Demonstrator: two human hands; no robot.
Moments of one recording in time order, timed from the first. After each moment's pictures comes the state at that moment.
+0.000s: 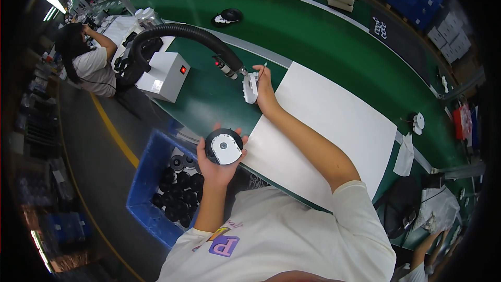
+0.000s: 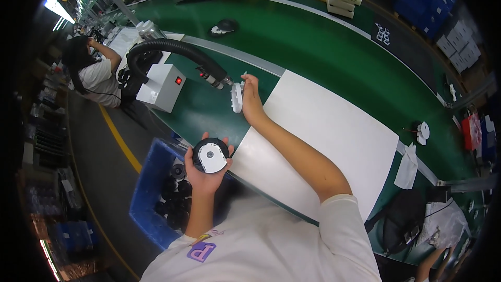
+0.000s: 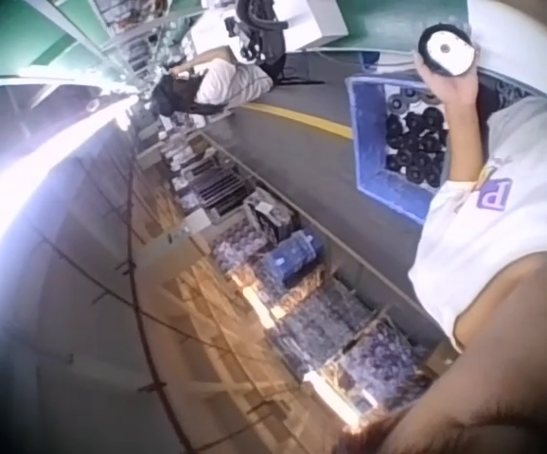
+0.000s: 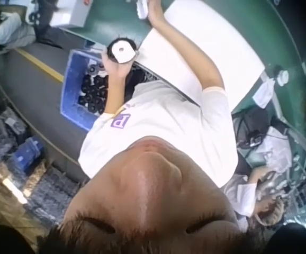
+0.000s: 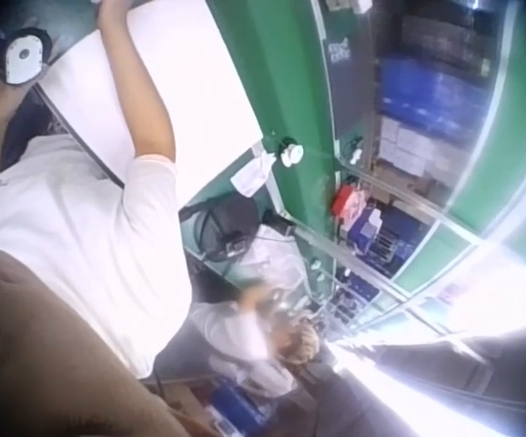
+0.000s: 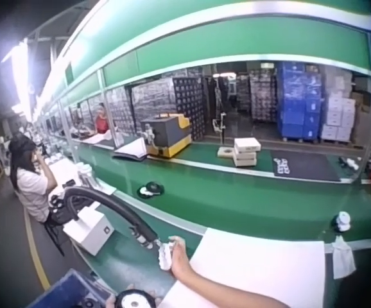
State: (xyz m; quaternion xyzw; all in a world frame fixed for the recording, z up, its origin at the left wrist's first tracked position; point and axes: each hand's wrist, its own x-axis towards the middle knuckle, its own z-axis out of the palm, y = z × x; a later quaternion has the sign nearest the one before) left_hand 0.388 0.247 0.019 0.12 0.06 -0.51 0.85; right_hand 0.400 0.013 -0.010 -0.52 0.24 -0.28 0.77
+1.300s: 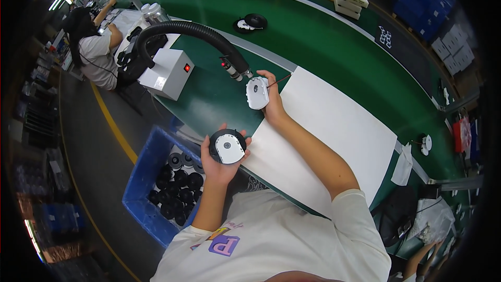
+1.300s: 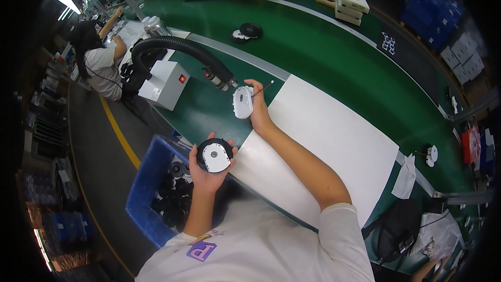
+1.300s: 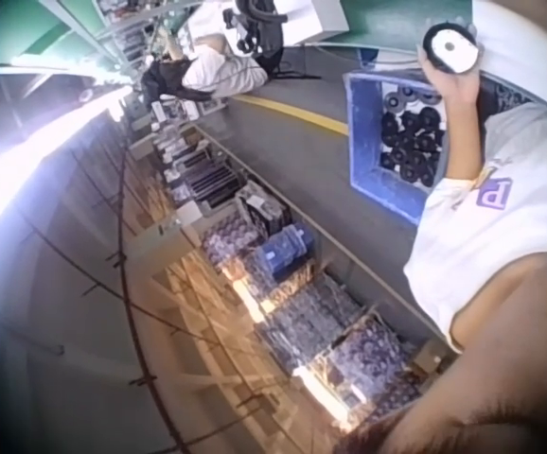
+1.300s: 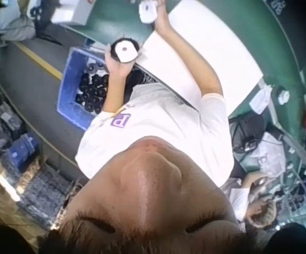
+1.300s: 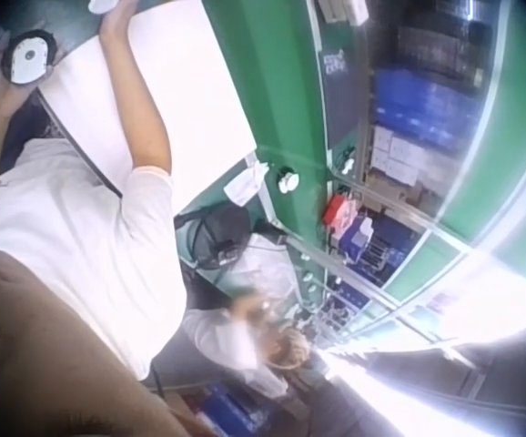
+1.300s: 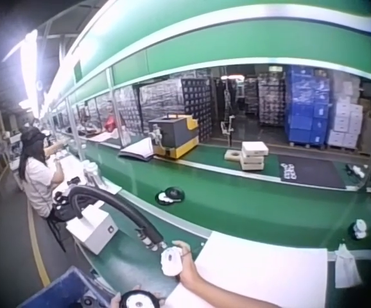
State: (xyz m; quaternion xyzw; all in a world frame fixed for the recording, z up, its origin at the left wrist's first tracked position) left_hand 0.392 0.242 0.011 0.16 0.08 -0.50 0.85; right_hand 0.388 0.014 -0.013 -0.46 0.15 -0.25 0.84
